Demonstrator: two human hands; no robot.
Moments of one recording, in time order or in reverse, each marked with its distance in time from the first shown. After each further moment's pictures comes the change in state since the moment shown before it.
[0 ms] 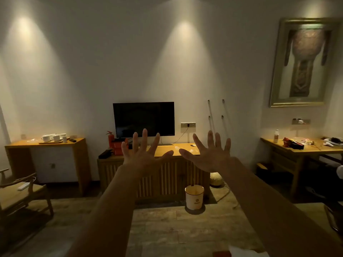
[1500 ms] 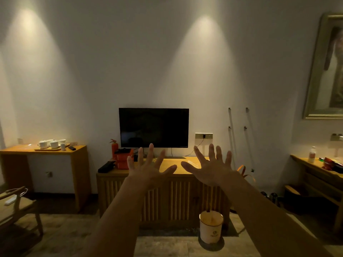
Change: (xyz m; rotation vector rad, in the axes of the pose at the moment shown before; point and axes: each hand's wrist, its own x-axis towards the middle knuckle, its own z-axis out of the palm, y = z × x) left_hand 0.302 -0.126 0.083 0.019 -0.075 -0.019; right_hand 0.303 -0.074 0.121 -0.048 -0.104 -0.088
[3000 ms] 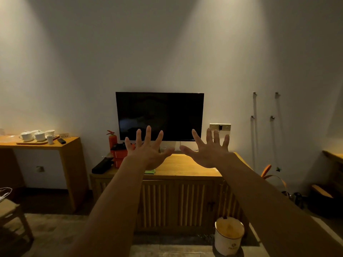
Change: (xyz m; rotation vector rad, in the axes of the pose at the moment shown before) left_hand 0.363 -0.162 0.073 0.015 0.075 -0.030; right_hand 0.362 -0.066 0.107 -0.010 0.018 -0.023
